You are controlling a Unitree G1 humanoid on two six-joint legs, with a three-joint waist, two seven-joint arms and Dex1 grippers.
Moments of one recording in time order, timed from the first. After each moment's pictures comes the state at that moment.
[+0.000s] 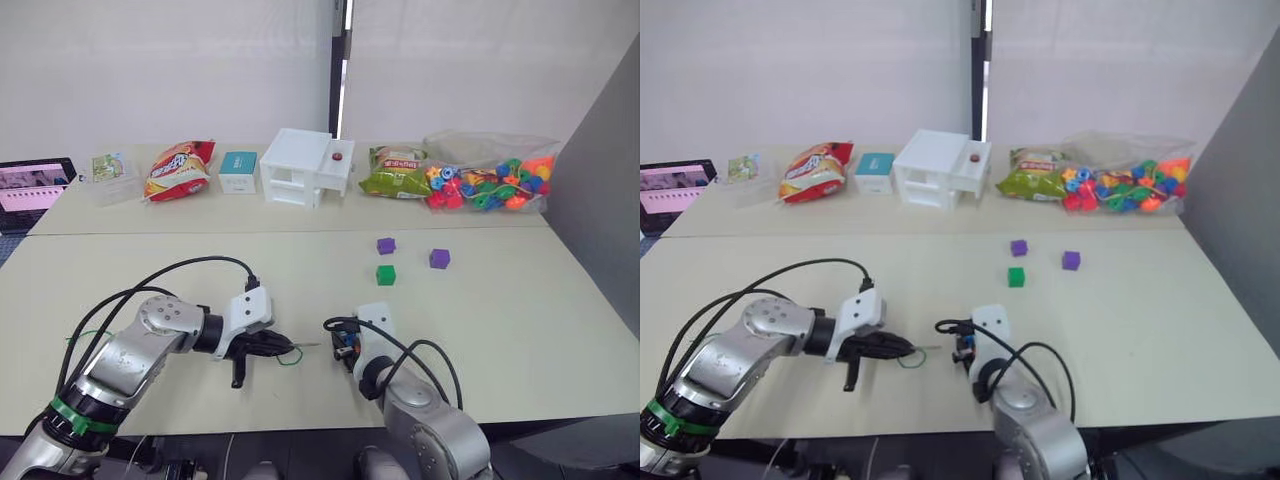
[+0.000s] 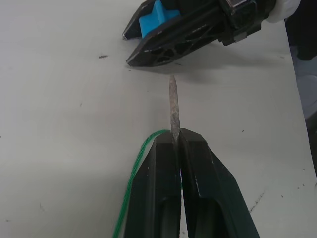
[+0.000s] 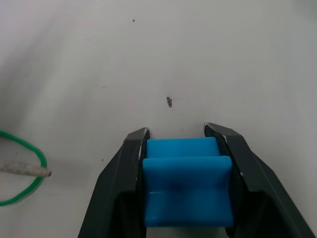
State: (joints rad) left arm -0.35 0.82 -0.22 -0.32 -0.32 0.61 -1.15; right arm -0.02 0.04 0.34 -0.58 0.16 0.94 -0.10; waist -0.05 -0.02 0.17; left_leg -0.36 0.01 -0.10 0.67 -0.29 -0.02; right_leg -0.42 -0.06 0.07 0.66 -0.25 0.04
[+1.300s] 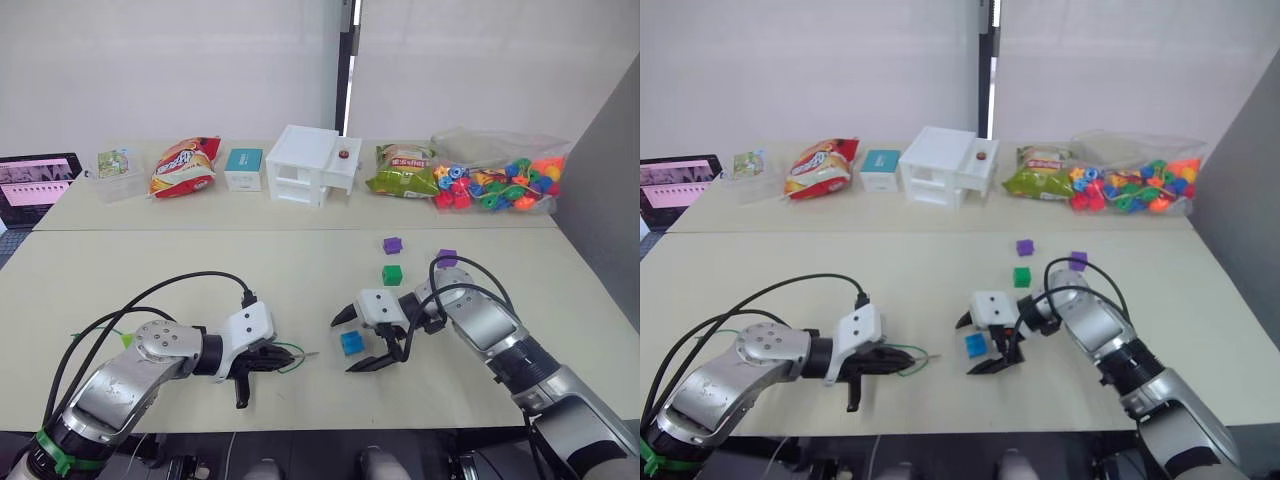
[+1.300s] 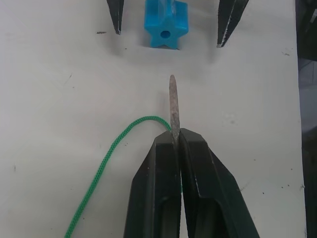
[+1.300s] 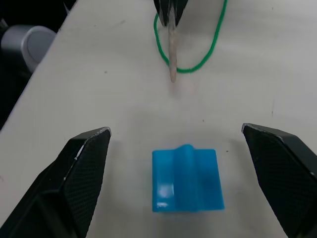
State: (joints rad) left arm -0.20 0.82 -0.17 -0.49 -0.36 0.71 -0.98; right arm -0.70 -0.60 0.50 0.19 0.12 0.08 1.39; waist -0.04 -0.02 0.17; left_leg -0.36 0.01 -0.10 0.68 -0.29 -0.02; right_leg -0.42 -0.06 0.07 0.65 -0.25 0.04
